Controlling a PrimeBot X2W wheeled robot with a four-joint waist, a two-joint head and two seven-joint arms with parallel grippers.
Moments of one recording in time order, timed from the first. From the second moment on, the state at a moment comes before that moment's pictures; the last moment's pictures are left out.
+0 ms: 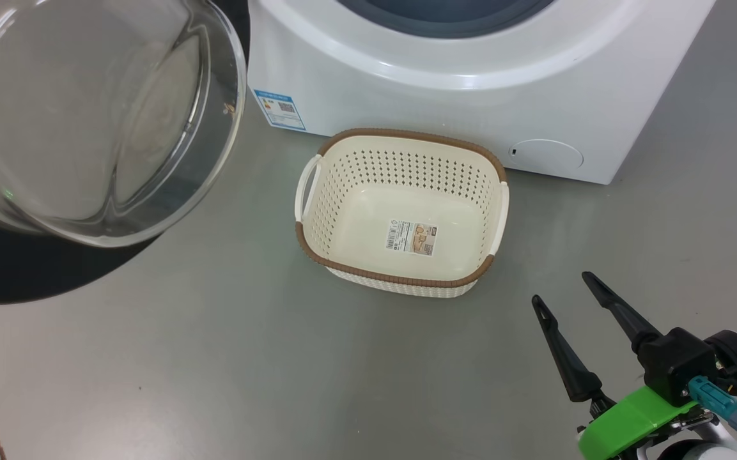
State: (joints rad) left arm -0.68 0.49 0.16 0.92 -1.85 -0.07 0.20; right arm -0.01 -0.18 0.12 -0.23 0.10 0.12 0.05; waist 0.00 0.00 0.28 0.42
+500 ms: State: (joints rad) left arm -0.69 0.49 0.17 0.95 -1.85 -0.11 0.33; right arm -0.01 -0.18 0.12 -0.23 0.10 0.12 0.06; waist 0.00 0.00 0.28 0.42
